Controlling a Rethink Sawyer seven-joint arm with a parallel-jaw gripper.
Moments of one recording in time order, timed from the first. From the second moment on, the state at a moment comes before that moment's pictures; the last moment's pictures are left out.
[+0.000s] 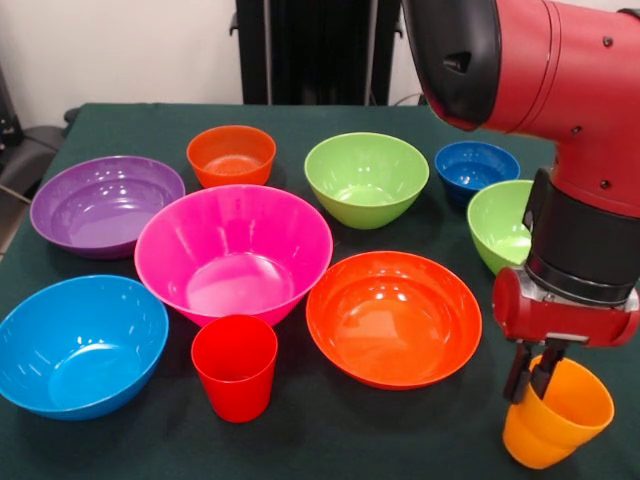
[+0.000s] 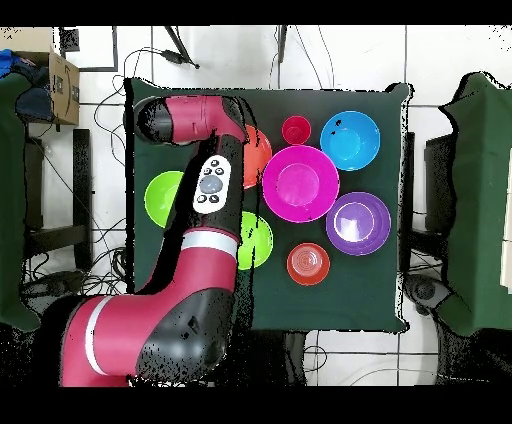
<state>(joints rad) 0.14 -0.07 -0.29 0.75 0.16 0.63 1.76</state>
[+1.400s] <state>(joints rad) 0.11 -0.20 -0.24 0.97 0.16 0.58 1.76</state>
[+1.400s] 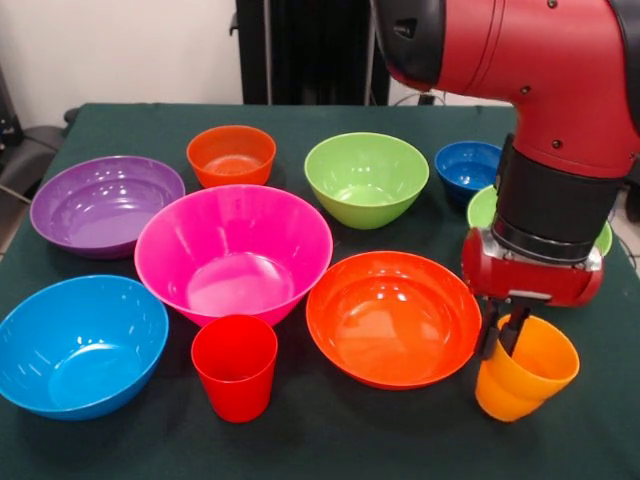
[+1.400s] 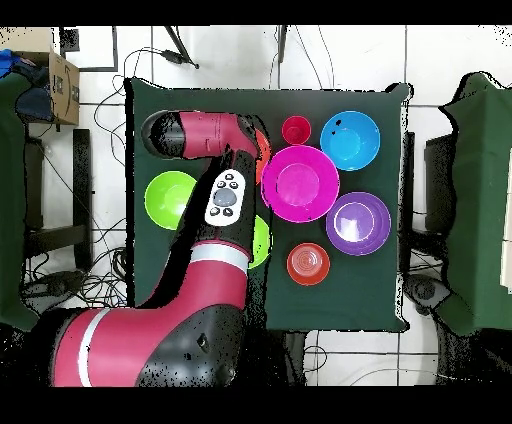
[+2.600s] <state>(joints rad) 0.05 -0.39 -0.15 1.10 0.16 0.73 1.76</state>
